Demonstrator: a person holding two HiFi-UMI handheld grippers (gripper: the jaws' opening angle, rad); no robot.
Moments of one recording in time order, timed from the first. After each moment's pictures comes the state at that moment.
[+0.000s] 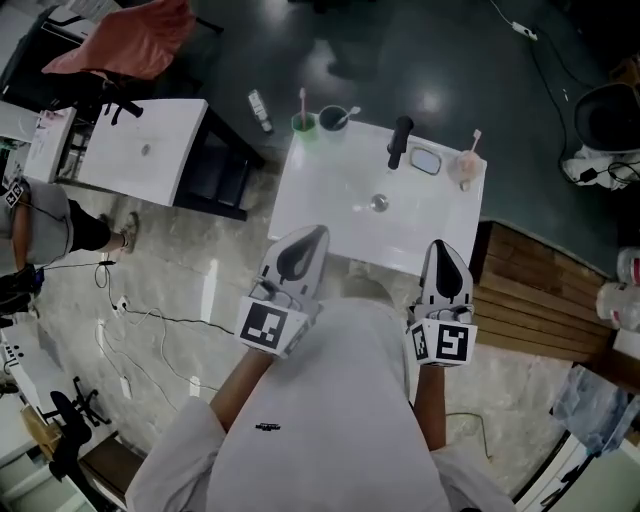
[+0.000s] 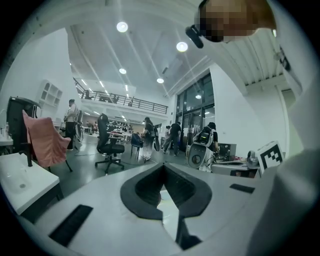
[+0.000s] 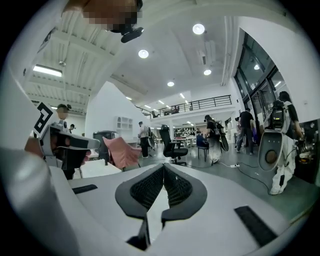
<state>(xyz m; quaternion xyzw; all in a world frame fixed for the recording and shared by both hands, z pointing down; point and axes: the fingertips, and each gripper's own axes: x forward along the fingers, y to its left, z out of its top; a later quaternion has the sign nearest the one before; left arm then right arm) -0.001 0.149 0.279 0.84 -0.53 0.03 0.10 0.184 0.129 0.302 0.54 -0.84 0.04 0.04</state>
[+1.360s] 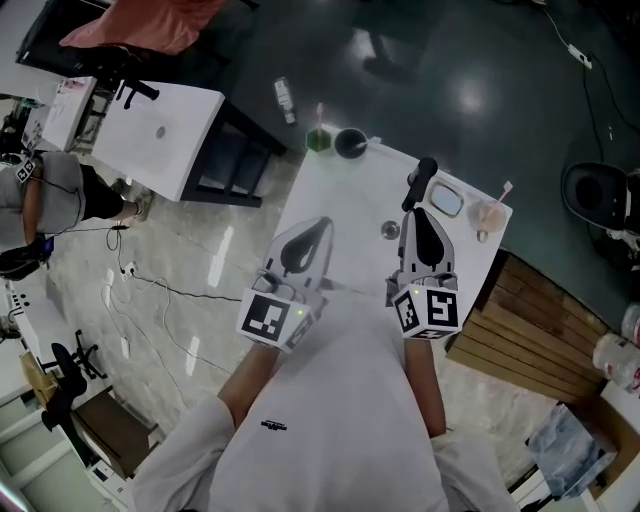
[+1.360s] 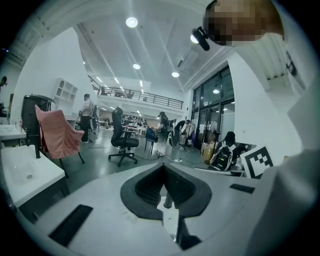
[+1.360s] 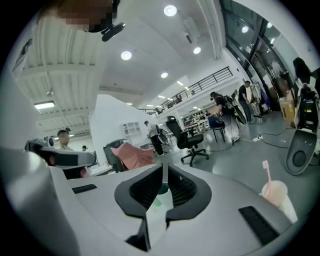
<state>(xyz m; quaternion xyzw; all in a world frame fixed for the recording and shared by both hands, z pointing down) -0.019 0.029 0.299 0.79 -0.60 0.03 0.14 0.106 -0.036 0.343 0.46 -0.87 0.17 0.01</state>
